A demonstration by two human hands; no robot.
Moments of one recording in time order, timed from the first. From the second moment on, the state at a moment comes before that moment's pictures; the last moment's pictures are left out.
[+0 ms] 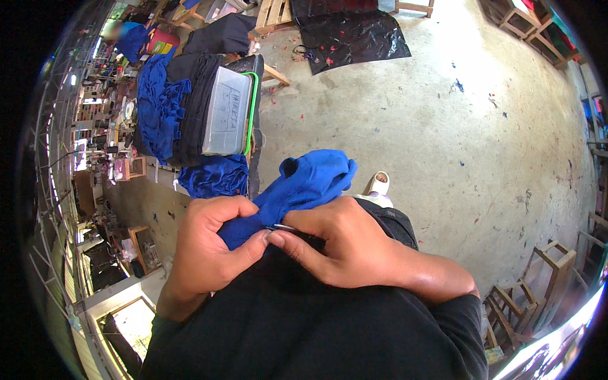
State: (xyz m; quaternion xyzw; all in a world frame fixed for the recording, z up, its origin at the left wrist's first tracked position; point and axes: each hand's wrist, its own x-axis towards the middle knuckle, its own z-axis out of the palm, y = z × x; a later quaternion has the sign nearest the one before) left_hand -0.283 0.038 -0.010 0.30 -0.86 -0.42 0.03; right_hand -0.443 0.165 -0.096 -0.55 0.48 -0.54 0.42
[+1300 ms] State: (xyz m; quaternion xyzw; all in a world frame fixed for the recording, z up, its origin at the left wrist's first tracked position) left_hand -0.283 0.047 -0.016 0.30 -0.88 -0.37 0.04; right_hand -0.439 0.163 -0.122 -0.61 0.49 -0.60 0.18
